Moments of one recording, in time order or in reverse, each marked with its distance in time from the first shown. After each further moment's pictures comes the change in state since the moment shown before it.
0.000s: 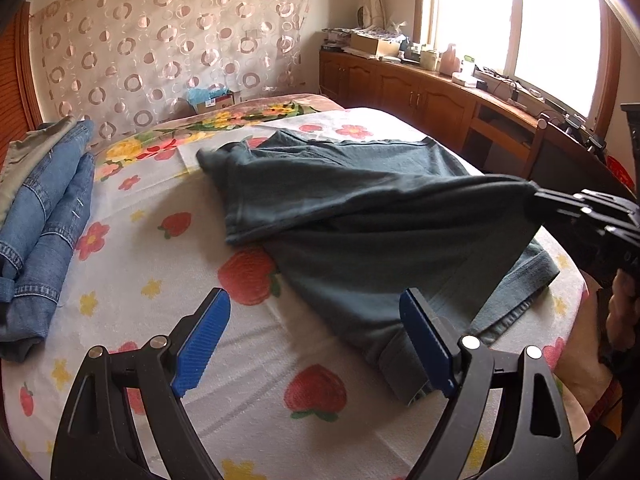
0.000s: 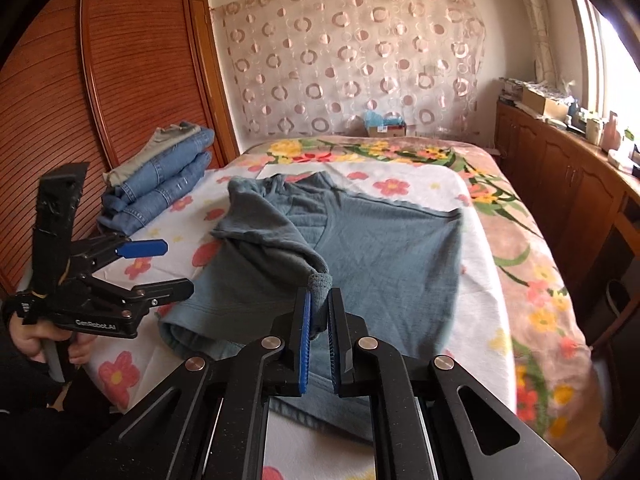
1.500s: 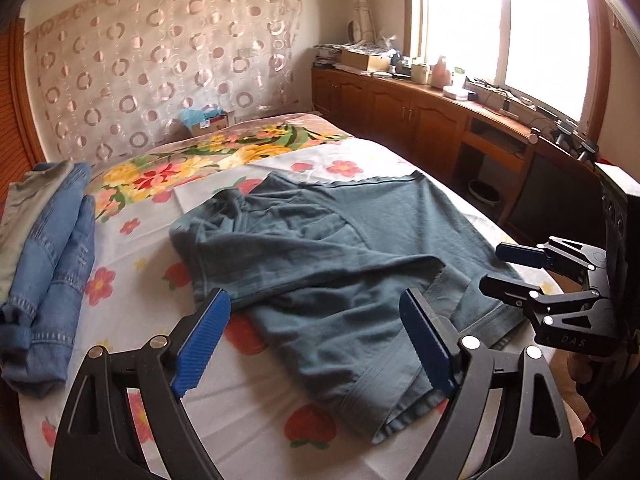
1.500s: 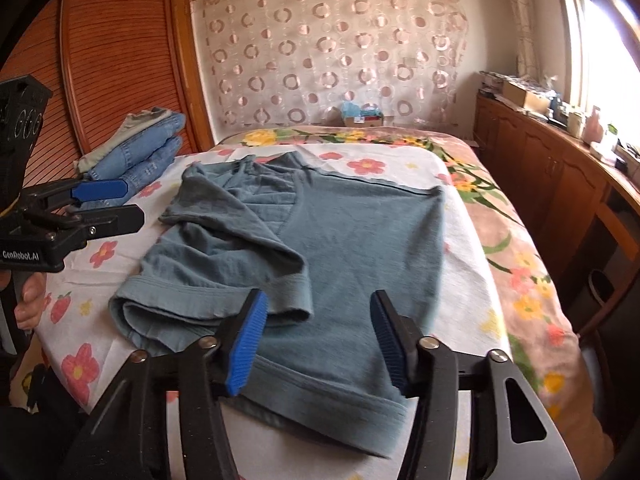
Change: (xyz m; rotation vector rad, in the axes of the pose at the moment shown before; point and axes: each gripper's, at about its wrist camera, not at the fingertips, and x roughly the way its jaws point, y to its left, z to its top) left arm -0.020 -0.005 0.033 0.028 -0.055 -0.002; right arm 0.013 -0.007 -0.011 -0.012 0.046 -0.066
